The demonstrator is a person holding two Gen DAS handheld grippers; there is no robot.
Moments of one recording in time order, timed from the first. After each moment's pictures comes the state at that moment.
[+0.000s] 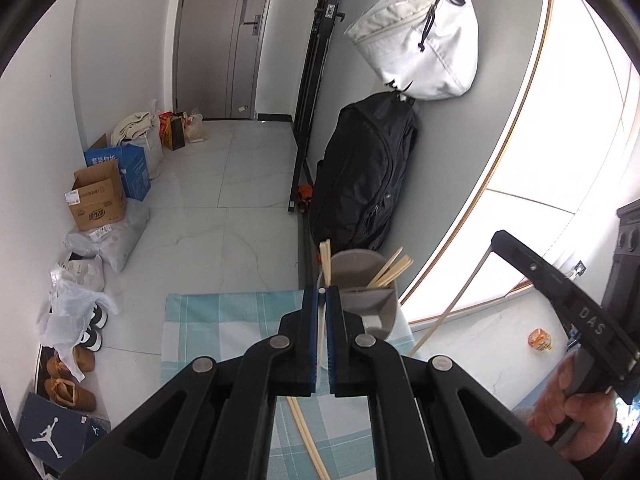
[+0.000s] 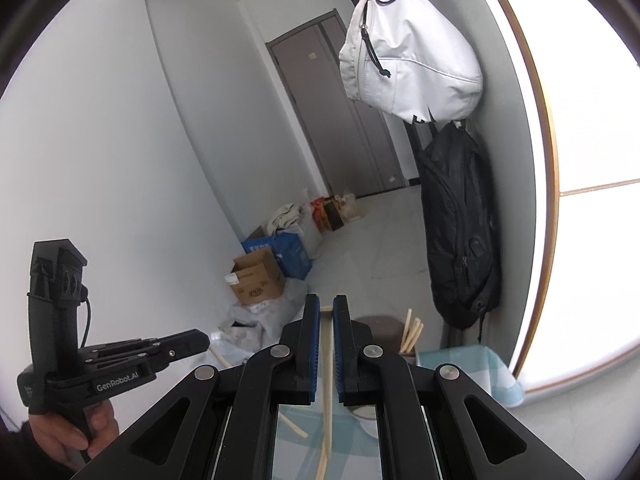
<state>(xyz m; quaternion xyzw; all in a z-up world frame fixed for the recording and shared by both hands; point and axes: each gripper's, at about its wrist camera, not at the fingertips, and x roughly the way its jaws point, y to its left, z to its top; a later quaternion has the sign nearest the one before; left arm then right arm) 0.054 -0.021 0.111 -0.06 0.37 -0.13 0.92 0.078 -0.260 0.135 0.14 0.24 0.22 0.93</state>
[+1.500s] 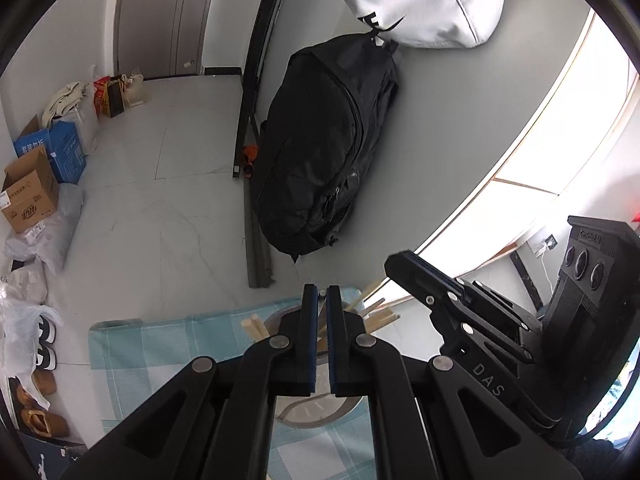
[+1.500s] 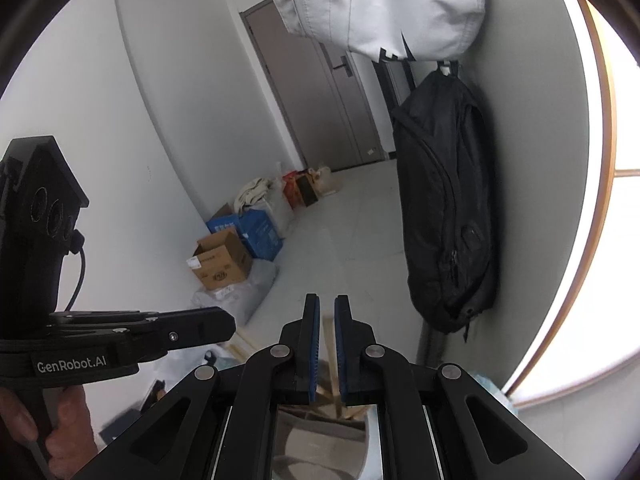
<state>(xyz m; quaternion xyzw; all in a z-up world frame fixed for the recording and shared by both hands) 0.160 -0.066 0.067 -0.06 0.45 -0.22 0.86 0.191 -0.257 0.057 0.12 0.30 0.20 0.92</state>
